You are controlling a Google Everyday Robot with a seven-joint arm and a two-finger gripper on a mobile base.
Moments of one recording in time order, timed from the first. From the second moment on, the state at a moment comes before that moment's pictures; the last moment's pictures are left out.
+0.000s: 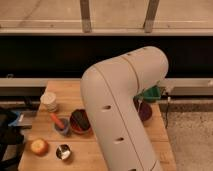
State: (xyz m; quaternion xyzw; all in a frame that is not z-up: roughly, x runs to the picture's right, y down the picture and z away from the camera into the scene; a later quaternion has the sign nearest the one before) arm 0.010 0.146 0.874 -0.33 0.27 0.63 0.65
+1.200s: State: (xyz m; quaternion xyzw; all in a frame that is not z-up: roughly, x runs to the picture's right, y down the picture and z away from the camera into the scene) arm 0.044 0.113 0.849 -0.35 0.16 0.69 0.61
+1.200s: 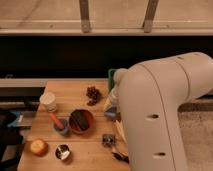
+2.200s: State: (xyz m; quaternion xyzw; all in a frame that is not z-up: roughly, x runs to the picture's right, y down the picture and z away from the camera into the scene) arm -0.026 0.116 0.802 -0.42 0.06 0.60 0.68
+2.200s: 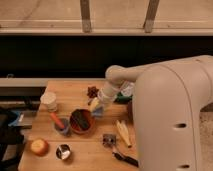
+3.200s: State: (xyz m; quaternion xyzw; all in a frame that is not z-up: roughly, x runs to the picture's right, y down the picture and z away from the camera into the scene) arm 0.055 0.114 0.832 -0.41 0.07 0.65 0.63
